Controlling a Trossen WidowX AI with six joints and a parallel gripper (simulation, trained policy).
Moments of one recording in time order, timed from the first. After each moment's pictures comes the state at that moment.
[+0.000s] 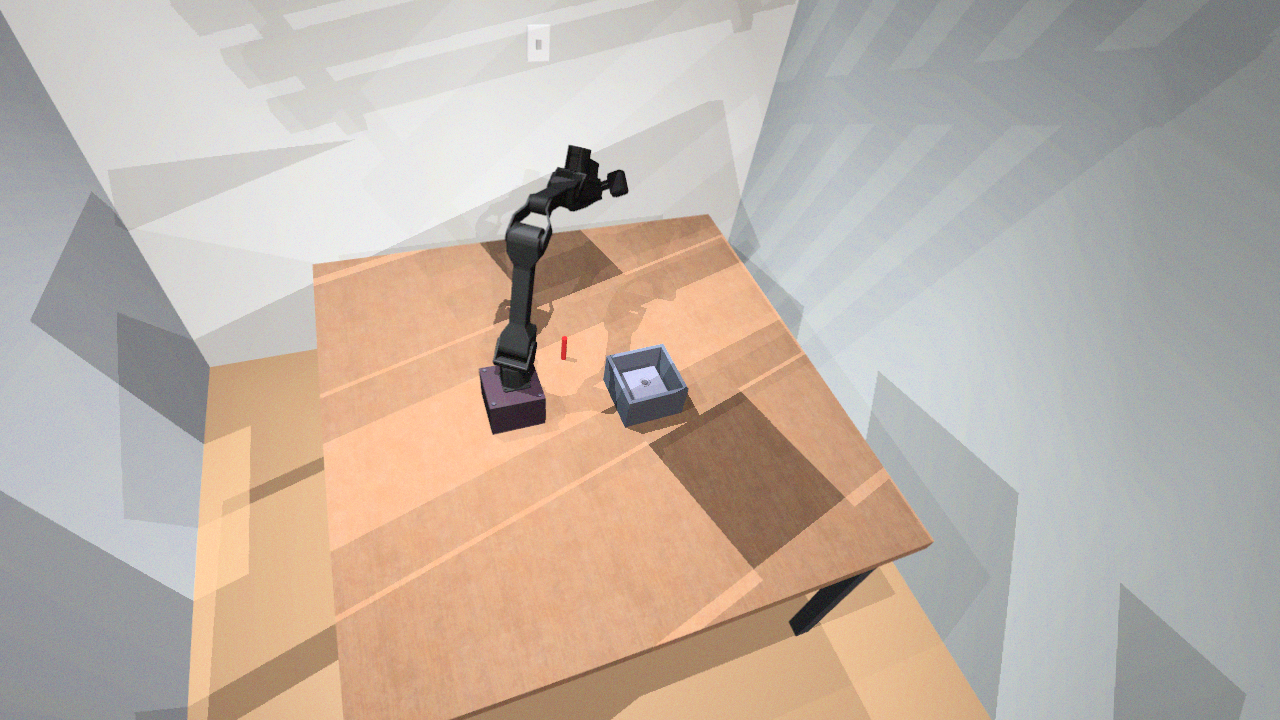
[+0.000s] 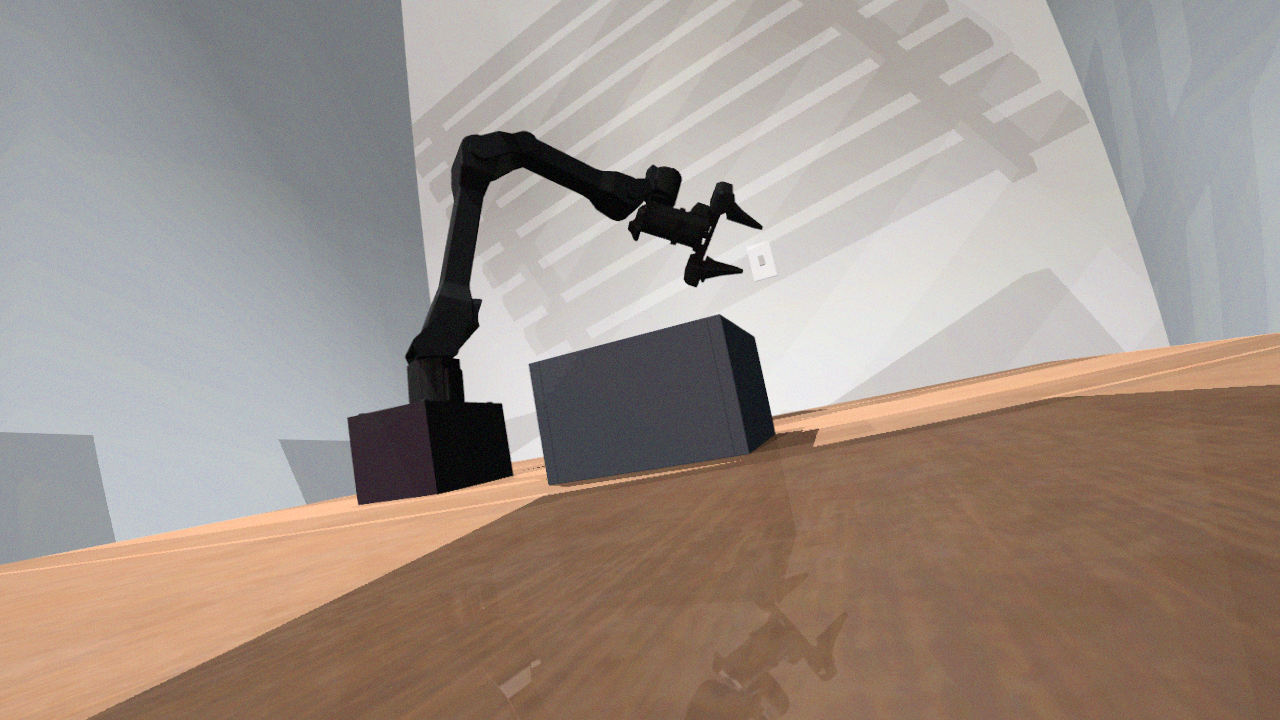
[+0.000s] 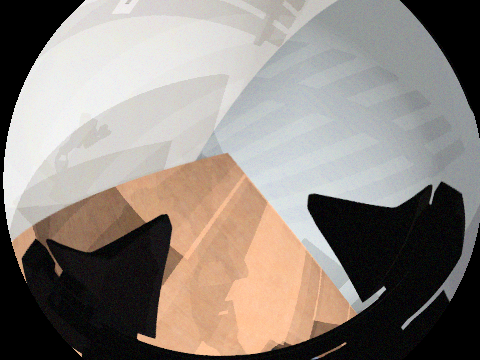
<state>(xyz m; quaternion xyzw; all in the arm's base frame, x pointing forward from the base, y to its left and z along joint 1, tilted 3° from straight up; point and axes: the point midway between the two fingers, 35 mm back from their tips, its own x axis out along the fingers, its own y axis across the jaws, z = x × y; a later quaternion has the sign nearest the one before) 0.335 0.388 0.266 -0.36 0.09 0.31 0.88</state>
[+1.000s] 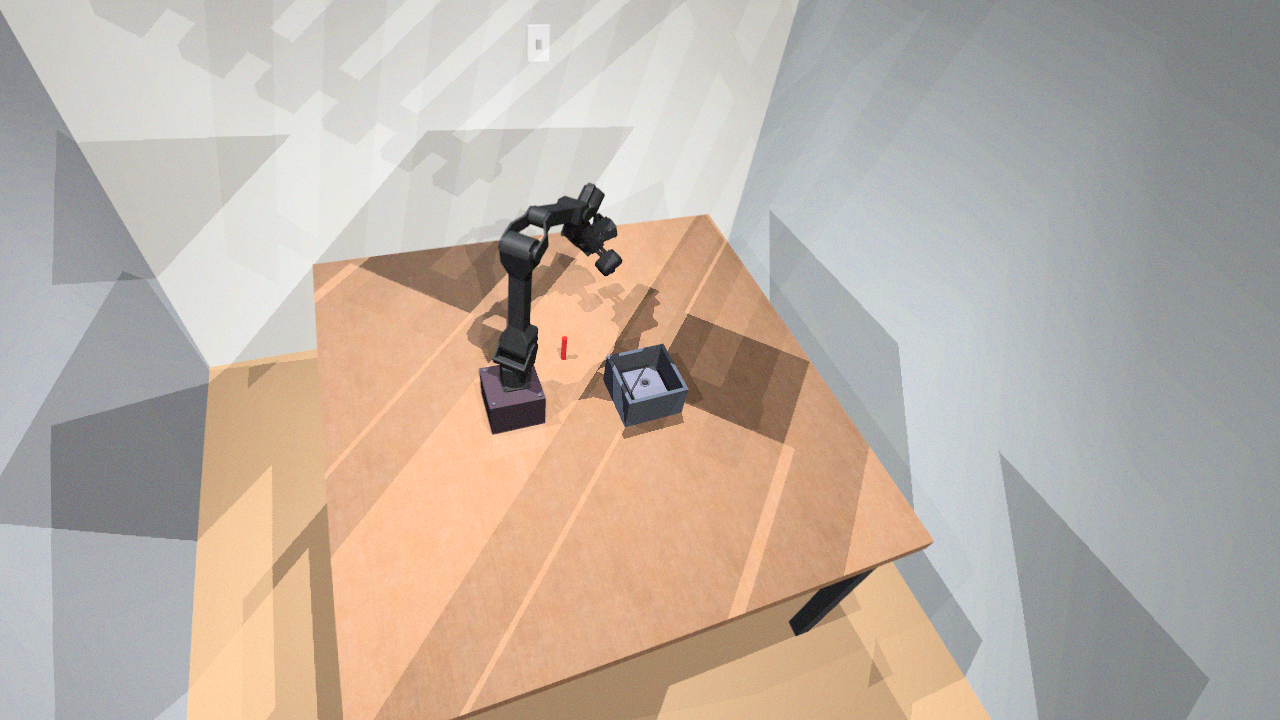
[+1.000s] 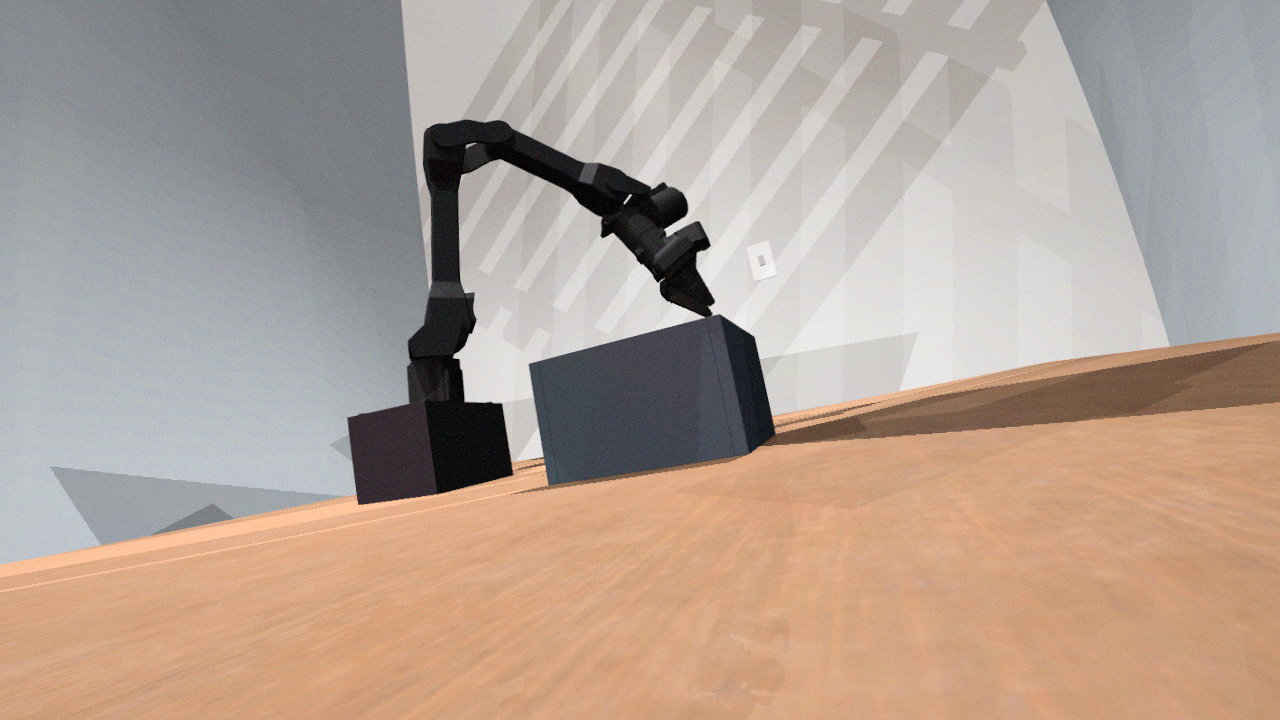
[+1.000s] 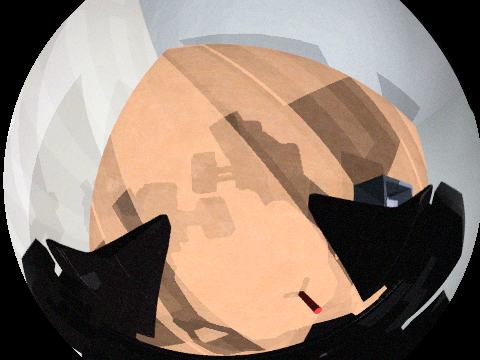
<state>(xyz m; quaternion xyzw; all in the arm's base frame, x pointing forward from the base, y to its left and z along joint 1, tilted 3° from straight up) 0.287 0.263 0.148 -0.04 0.46 0.15 0.87</state>
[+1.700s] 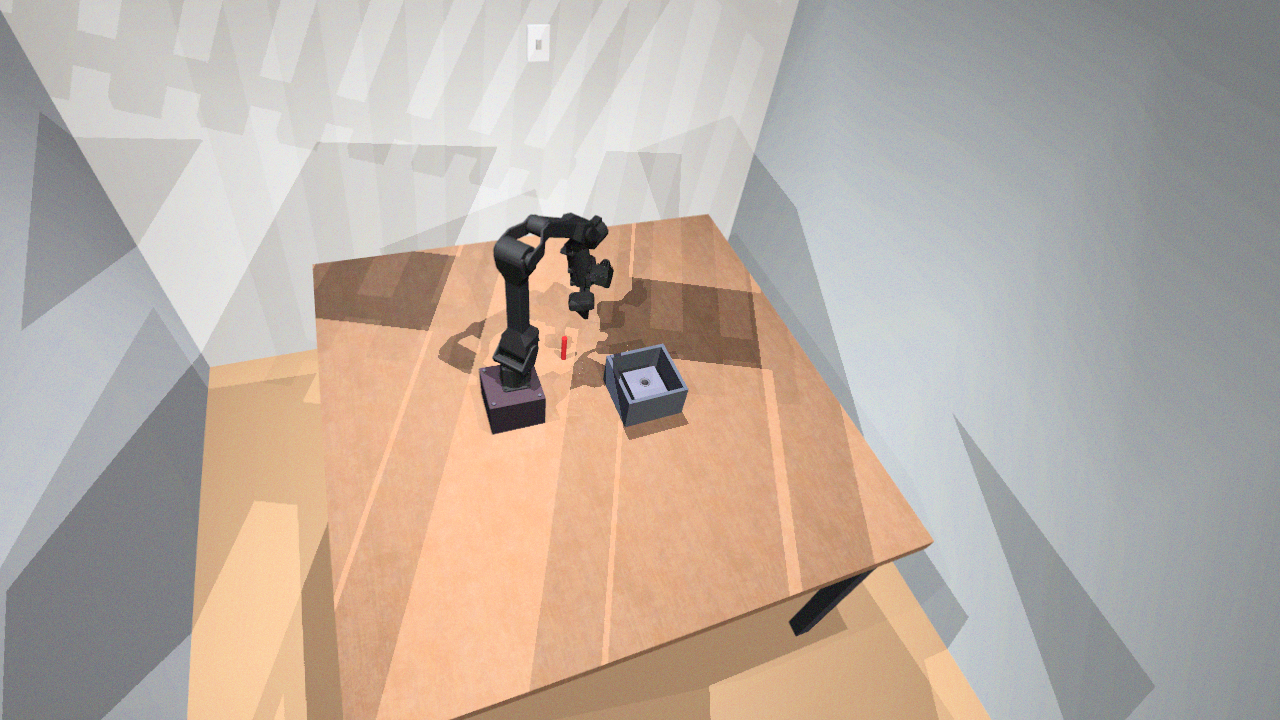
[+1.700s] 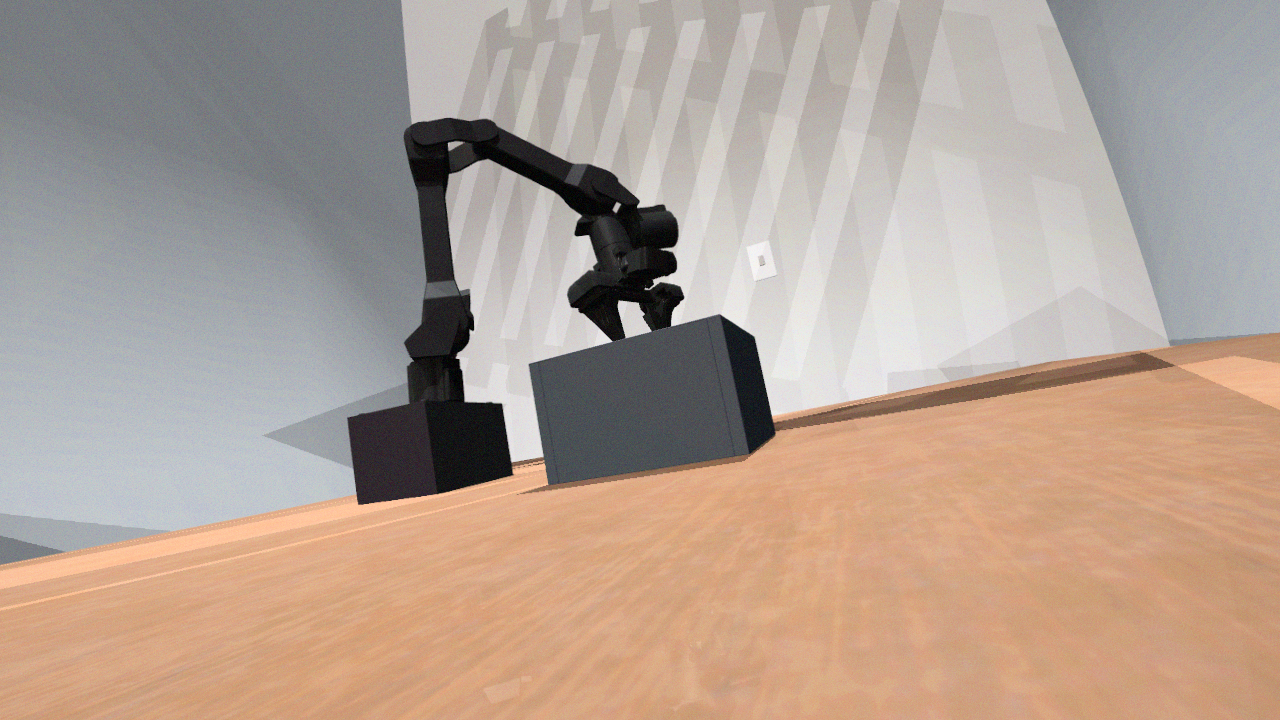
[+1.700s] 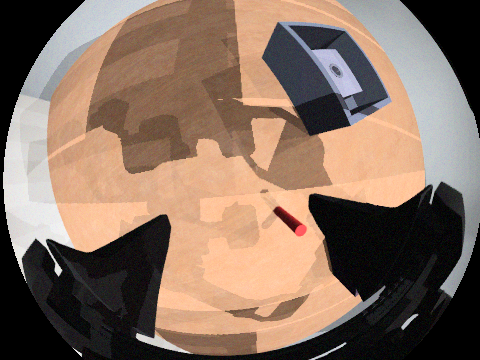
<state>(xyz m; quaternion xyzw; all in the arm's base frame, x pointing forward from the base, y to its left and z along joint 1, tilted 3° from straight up) 0.224 0.168 0.091 0.13 0.62 -0.11 0.77</state>
